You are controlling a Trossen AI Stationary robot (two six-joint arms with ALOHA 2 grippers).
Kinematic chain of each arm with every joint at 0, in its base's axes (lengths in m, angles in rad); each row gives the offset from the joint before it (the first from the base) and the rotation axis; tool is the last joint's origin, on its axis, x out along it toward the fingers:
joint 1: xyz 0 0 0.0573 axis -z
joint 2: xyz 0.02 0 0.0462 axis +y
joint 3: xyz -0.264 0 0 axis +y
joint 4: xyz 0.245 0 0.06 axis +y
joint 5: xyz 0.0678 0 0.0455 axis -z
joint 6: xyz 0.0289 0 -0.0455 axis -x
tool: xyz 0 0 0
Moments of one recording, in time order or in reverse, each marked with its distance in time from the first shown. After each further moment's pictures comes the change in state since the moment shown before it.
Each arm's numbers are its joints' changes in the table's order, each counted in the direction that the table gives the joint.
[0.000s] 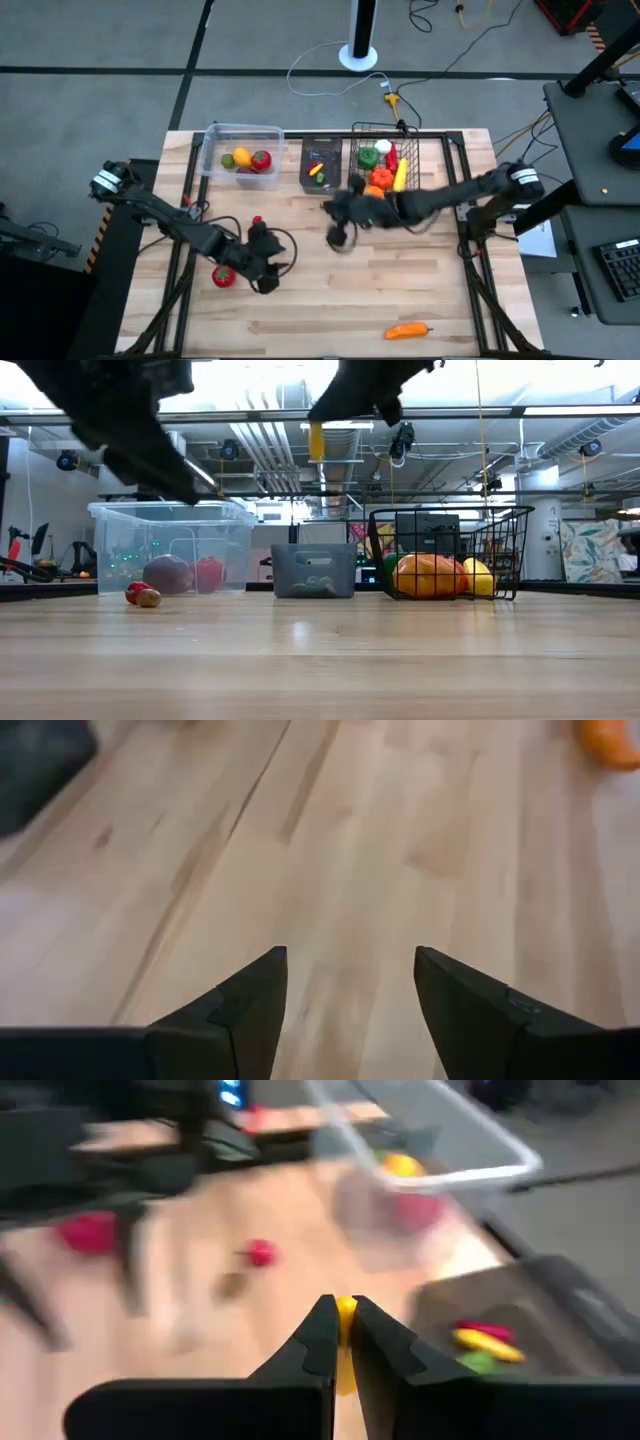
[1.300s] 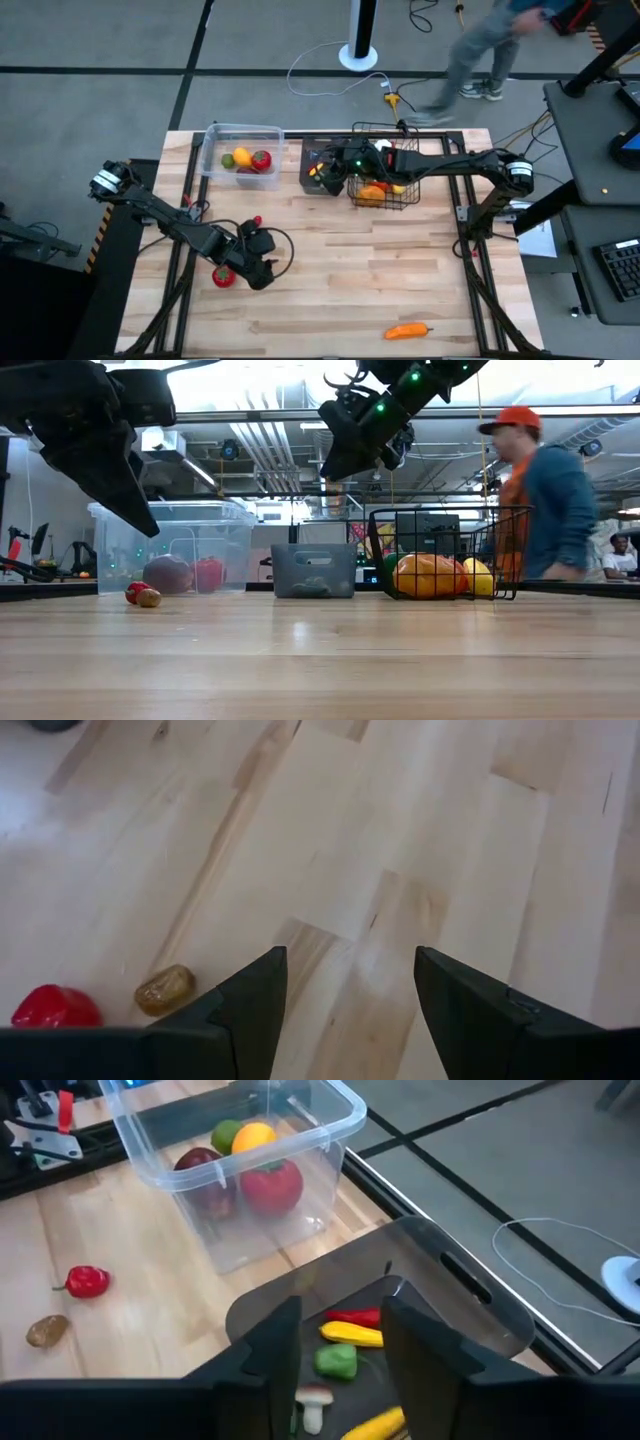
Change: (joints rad) left arm 0.012 -0.005 0.000 0.238 0.019 0.136; right arm 0.381 0.047 -0.058 0.089 -0.167 -0.003
